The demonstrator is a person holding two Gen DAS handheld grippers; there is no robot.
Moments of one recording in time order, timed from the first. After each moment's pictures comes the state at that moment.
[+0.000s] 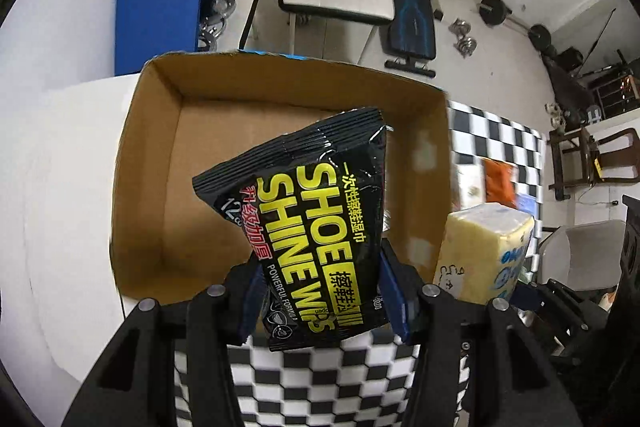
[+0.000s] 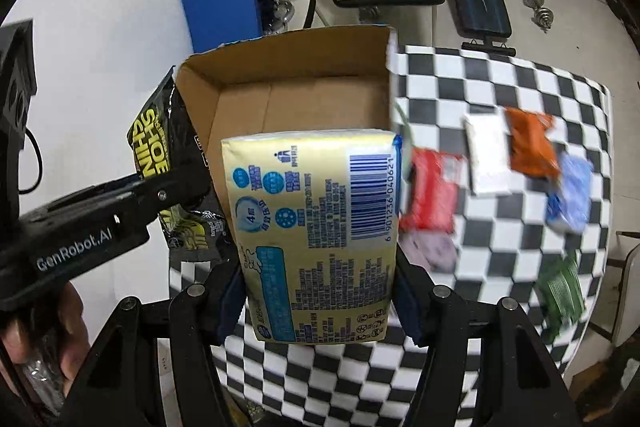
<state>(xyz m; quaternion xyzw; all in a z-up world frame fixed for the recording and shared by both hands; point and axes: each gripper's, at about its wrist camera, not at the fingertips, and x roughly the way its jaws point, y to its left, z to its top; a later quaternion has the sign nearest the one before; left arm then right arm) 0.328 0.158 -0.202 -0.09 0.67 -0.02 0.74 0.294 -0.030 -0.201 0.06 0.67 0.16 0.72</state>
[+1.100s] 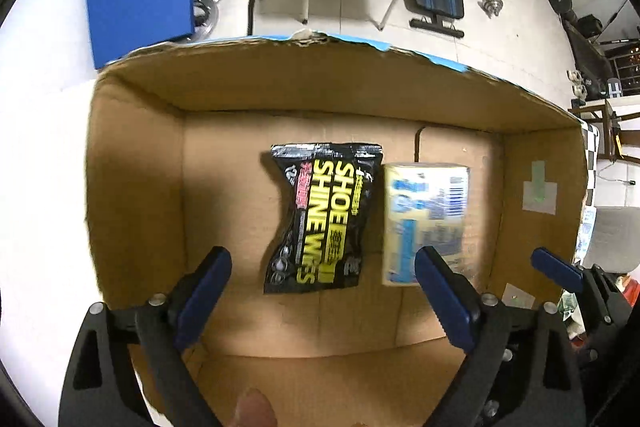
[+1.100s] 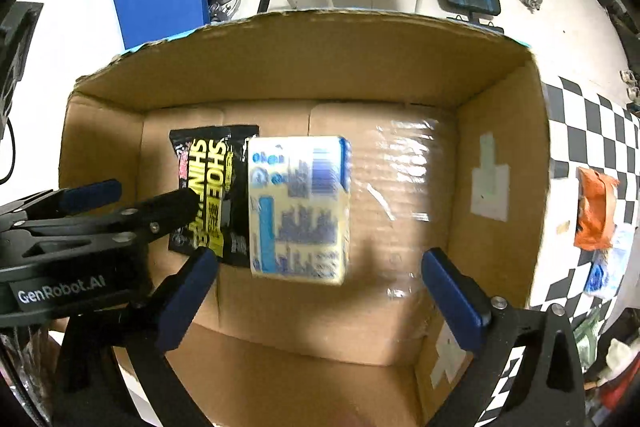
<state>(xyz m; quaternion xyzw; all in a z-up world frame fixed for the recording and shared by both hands) 0.387 0.213 -0.289 -0.05 0.72 -0.03 0.69 0.402 0.063 -0.323 0.03 0.71 0.08 0.70</state>
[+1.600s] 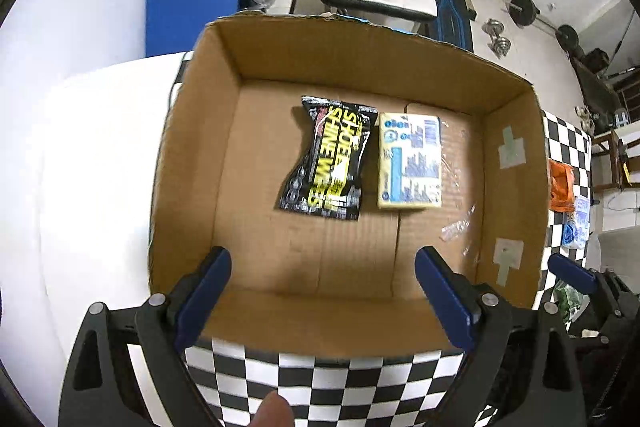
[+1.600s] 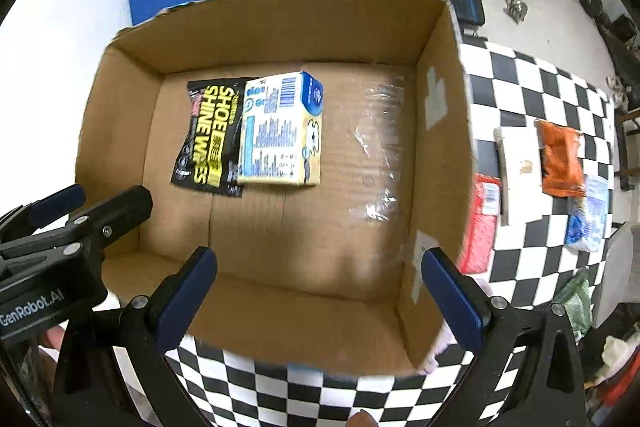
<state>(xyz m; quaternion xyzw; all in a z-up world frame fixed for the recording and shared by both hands) 0.284 0.205 -0.231 -0.06 0.66 0.03 0.75 0.310 0.035 -0.269 0.00 0.68 0.08 0.73</state>
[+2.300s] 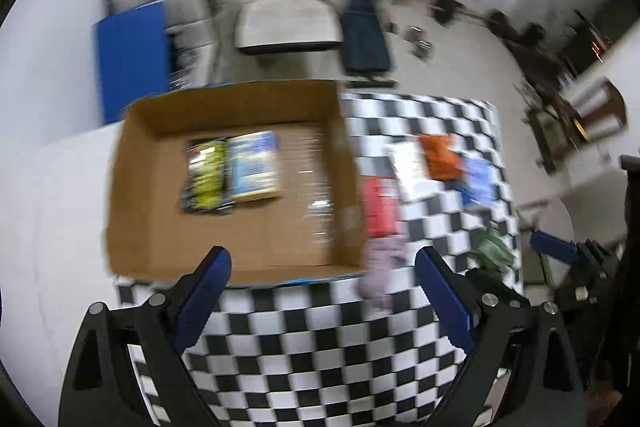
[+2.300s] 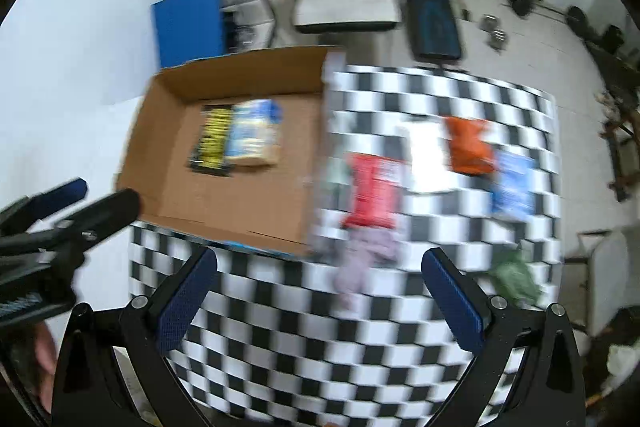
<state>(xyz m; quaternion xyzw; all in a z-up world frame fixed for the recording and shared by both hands) 0.237 0.038 -0.136 -0.01 0.60 -0.09 0.79 0.227 -0.122 -0.158 0.02 0.63 0.07 0.77</state>
